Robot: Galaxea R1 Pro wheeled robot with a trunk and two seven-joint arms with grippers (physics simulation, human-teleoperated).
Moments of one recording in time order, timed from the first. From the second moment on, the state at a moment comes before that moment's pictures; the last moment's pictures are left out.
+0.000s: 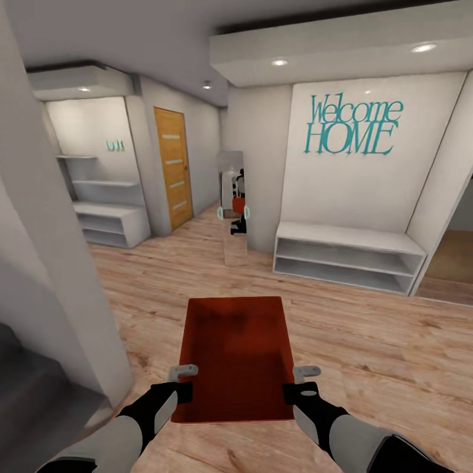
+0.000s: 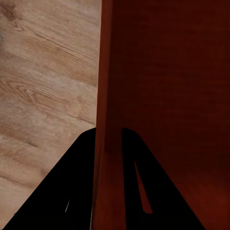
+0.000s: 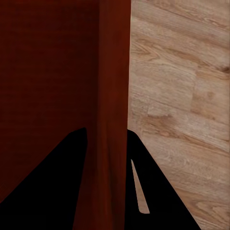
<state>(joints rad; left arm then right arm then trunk) -0.70 -0.10 -0.01 -0.23 0.12 0.24 0.13 -0.74 0.10 0.71 -0.07 -0.61 0.00 -0.24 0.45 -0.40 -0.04</state>
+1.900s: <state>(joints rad) -0.70 -0.10 -0.01 -0.23 0.11 0.24 0.13 -0.74 0.10 0.71 -0.07 -0.61 0.00 -0.24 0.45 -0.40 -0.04</state>
